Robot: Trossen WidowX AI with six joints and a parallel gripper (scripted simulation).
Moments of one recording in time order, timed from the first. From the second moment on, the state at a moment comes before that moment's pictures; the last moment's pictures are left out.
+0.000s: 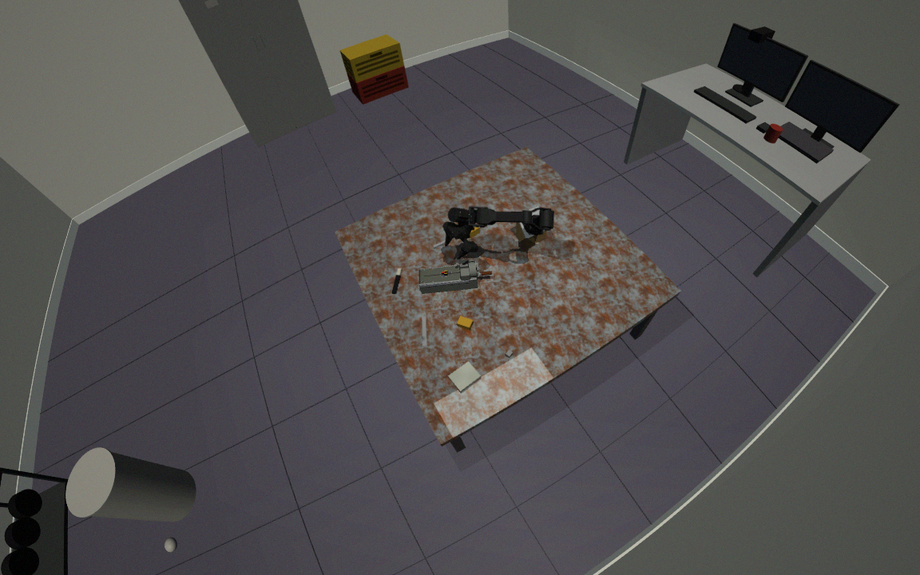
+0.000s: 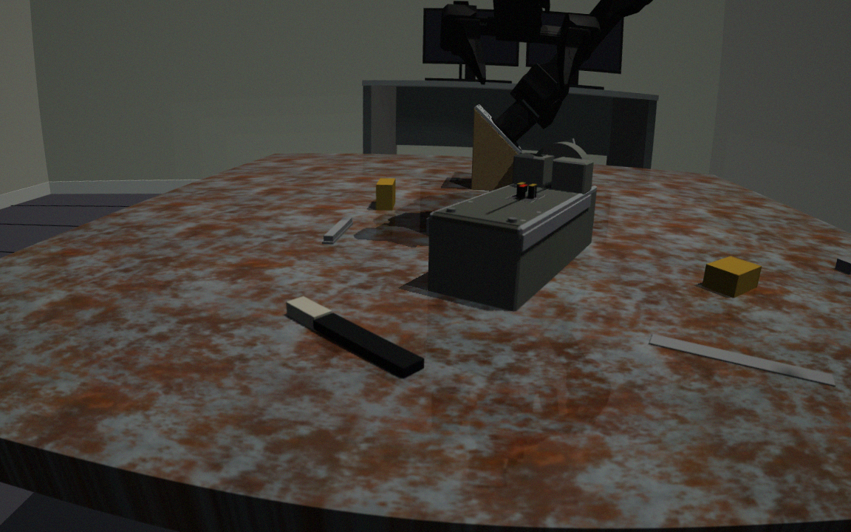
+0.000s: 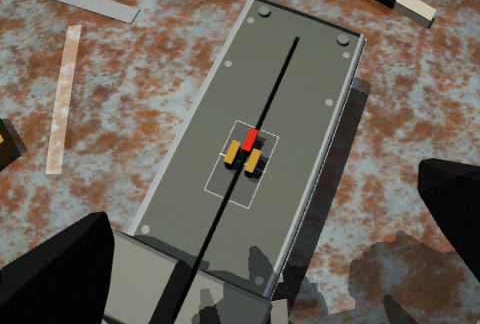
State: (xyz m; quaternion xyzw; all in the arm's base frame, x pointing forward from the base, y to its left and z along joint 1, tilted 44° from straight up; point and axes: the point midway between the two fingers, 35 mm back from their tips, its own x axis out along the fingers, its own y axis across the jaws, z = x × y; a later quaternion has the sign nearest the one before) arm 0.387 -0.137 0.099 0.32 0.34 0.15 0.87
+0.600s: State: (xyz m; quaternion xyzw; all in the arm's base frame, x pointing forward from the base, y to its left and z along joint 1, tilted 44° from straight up) arm 0.399 -0.106 0.059 0.31 0.33 0.17 0.88
